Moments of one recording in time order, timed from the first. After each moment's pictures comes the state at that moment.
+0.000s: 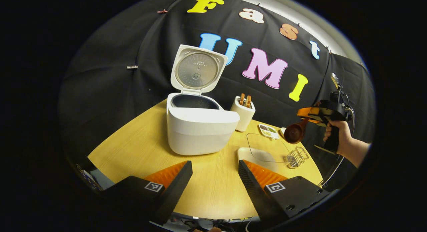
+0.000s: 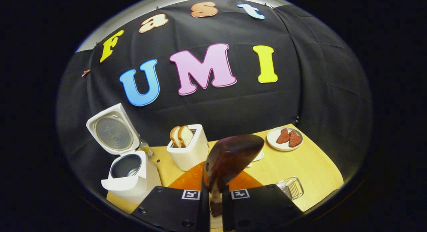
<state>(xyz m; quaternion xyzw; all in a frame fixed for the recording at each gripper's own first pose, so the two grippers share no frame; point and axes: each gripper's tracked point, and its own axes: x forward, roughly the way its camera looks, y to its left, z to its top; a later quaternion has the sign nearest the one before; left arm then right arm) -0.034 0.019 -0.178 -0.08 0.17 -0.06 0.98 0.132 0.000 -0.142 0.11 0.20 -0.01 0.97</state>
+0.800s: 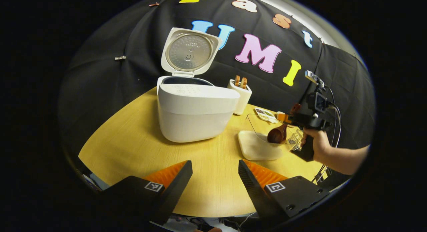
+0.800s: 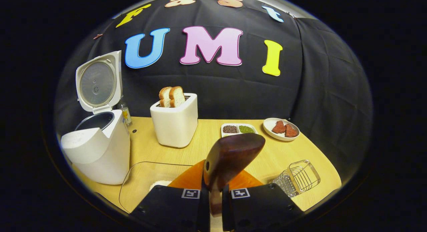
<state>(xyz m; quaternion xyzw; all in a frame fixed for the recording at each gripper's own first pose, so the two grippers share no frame) -0.015 0.018 -0.224 -0.08 0.20 -0.10 0.97 0.131 0.016 -0.249 -0.01 0.20 -0.06 0.98</state>
